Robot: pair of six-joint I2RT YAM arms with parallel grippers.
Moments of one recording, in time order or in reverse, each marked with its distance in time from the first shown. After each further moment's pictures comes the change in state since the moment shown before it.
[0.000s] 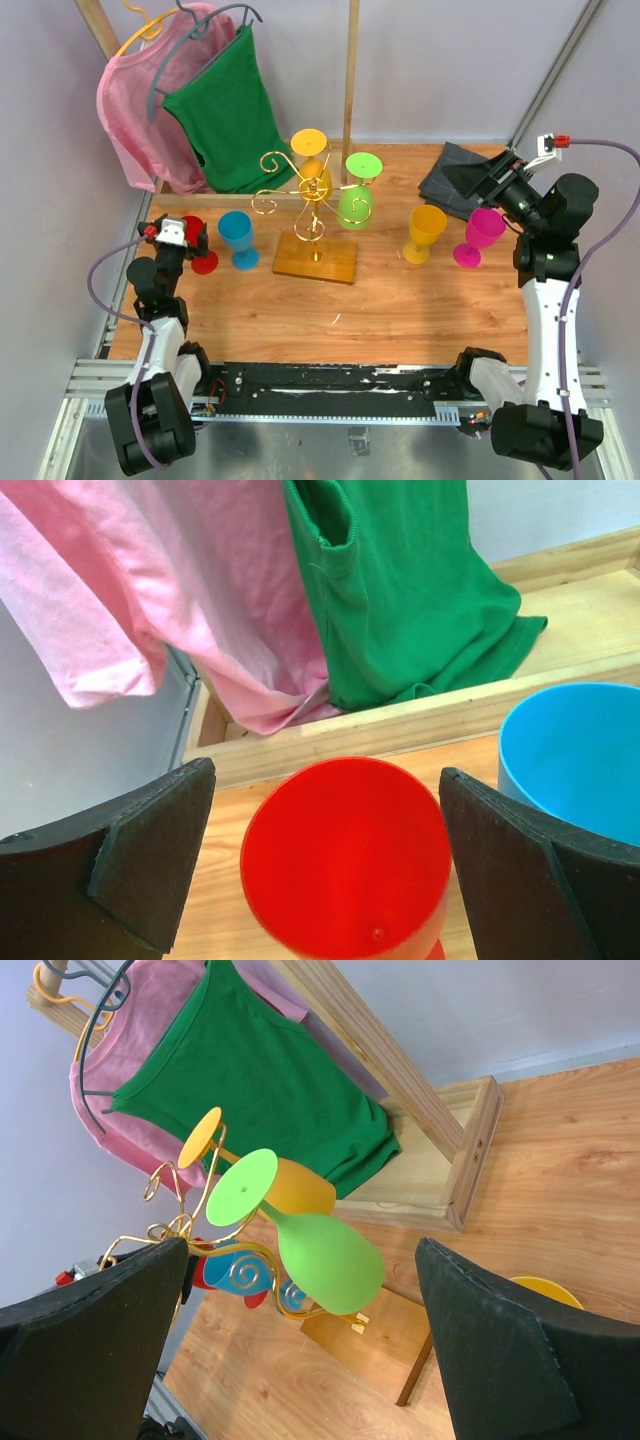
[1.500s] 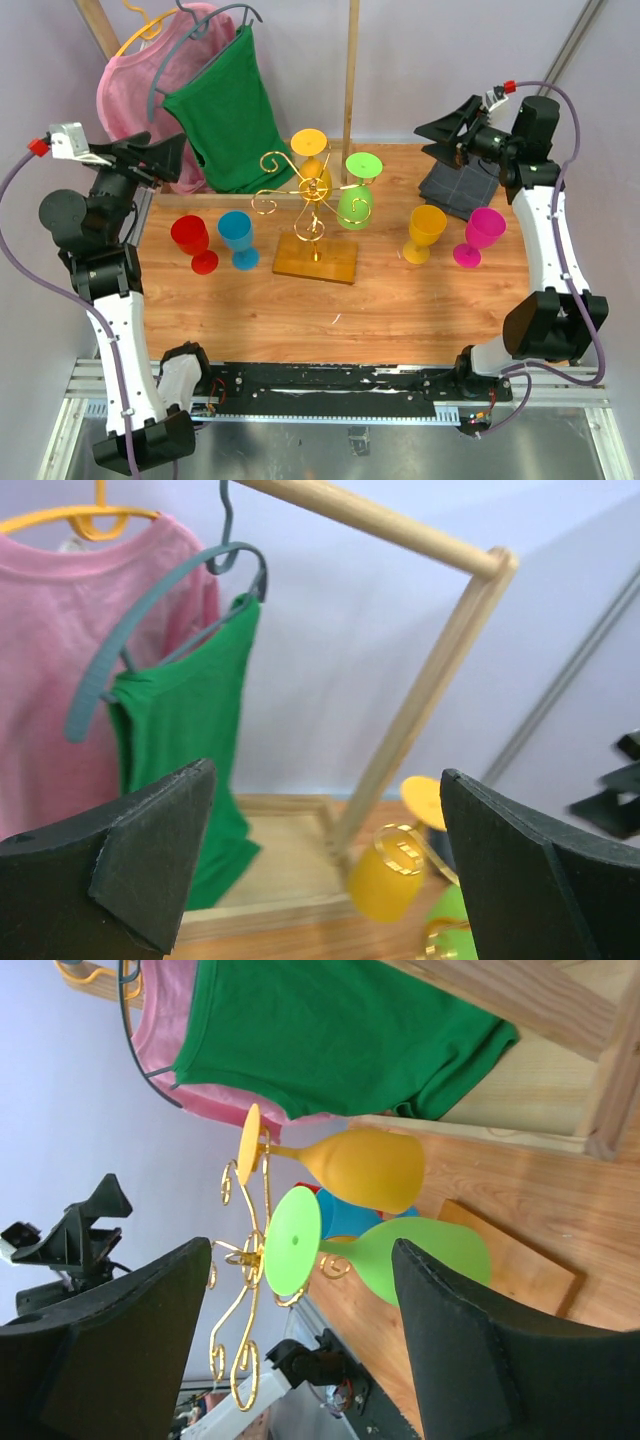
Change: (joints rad) left arm 0.001 -0.006 0.949 -0.692 0.132 -0.721; right arm 0.117 0.531 0.462 -0.206 -0.183 0.182
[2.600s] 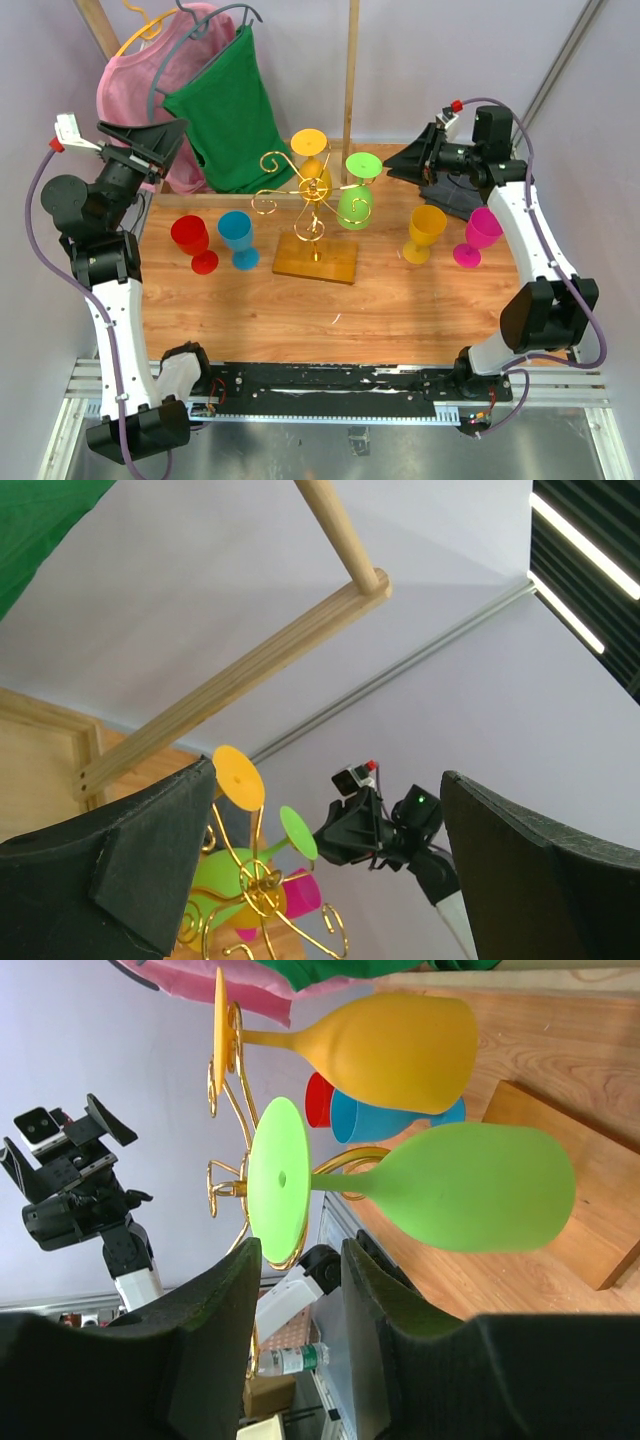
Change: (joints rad) left arm -0.022 0.076 0.057 0.003 0.108 -0.721; right arm 0.166 0.067 0.003 -0.159 -0.084 -0.029
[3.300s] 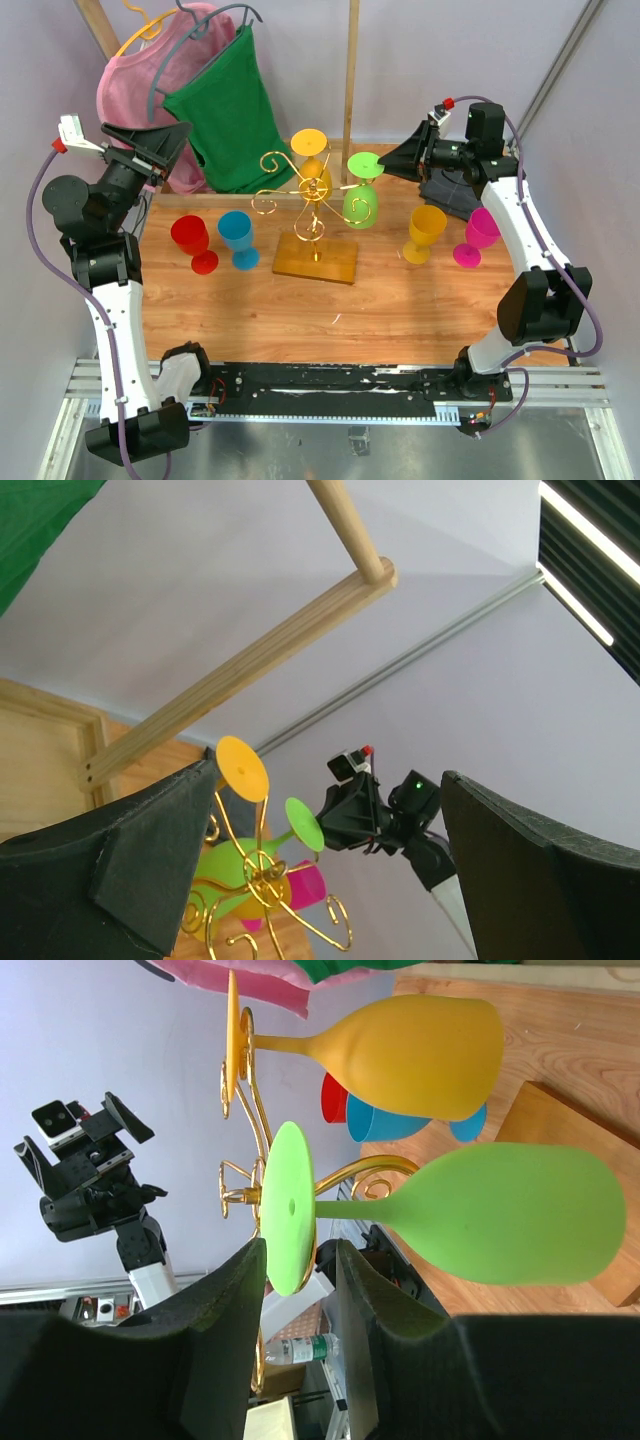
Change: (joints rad) left arm -0.011 -0.010 0.000 -0.034 0.003 0.025; right arm 0.027 0.055 0.017 0.063 -0.041 0.040
